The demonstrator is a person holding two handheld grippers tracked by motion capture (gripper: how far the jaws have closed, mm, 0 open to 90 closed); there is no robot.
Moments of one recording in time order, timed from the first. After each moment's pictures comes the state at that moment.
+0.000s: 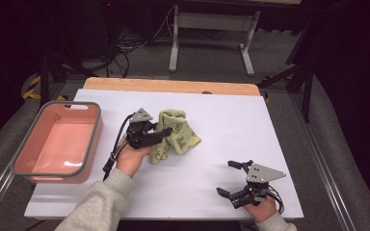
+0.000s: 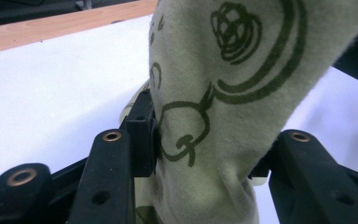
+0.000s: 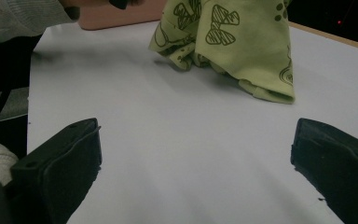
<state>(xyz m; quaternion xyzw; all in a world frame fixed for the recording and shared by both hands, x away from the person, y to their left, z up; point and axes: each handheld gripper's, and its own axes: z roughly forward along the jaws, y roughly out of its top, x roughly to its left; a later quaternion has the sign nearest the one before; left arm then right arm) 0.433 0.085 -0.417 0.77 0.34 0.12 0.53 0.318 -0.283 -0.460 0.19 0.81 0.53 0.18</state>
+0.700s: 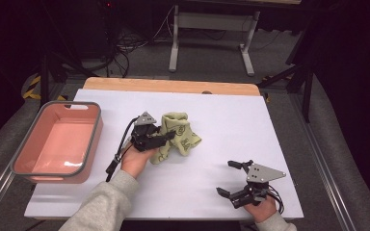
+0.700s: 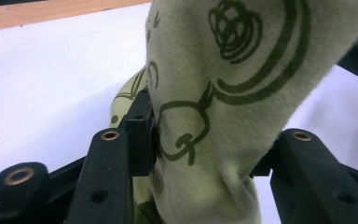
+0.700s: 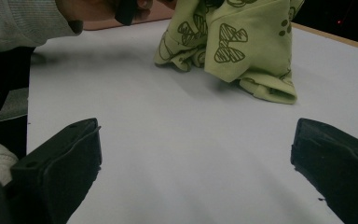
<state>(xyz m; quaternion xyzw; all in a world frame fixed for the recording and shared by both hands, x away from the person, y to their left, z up) 0.437 0.076 -0.433 0.77 0.34 0.10 0.53 0.319 -0.284 -0.460 0.19 0.81 0.53 0.18</state>
